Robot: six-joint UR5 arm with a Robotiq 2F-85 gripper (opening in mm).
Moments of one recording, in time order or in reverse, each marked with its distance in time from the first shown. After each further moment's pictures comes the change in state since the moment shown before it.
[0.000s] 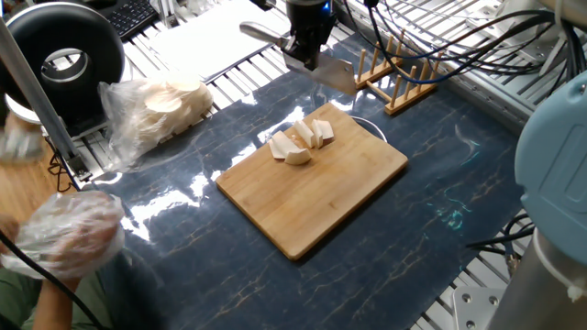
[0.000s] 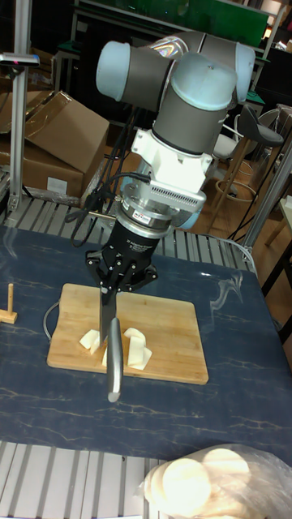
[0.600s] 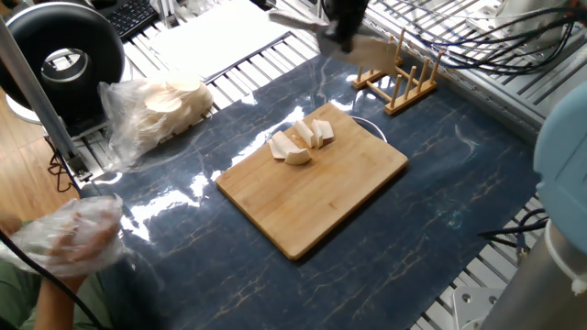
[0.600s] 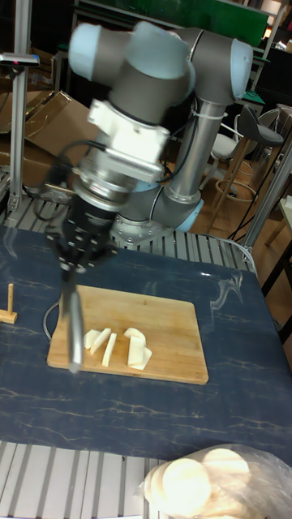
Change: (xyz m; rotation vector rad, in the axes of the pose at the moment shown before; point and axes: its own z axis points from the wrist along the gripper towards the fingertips) arm 0.039 -0.080 0.004 0.032 -0.028 -0.087
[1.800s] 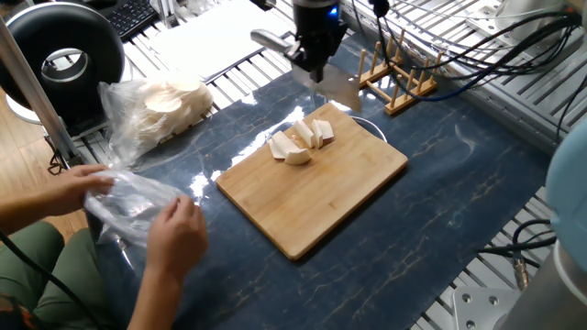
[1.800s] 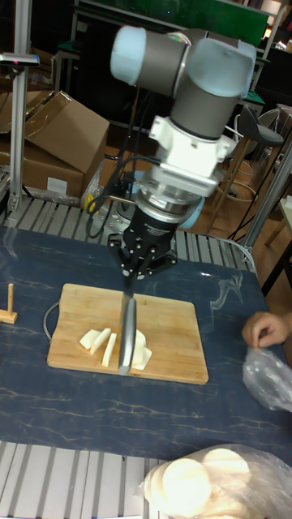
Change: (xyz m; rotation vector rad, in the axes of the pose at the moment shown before) arm -0.022 0.126 -0.026 -0.088 0.068 0.244
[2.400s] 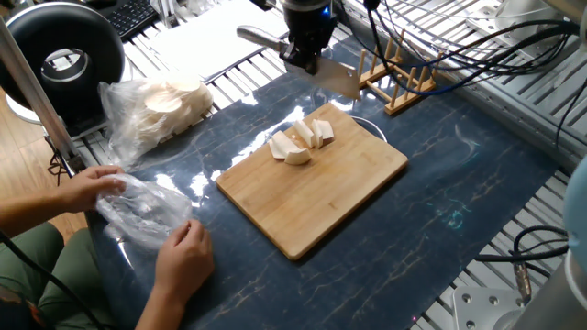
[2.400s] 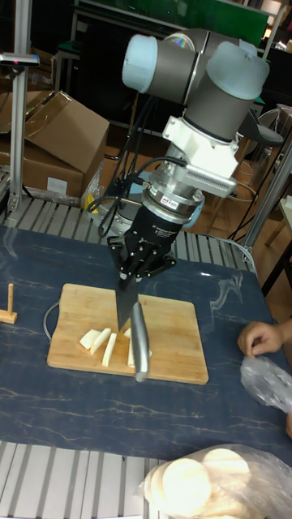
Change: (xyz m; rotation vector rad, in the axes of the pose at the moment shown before) arm -0.020 -0.007 -0.004 0.082 -0.072 -0.211
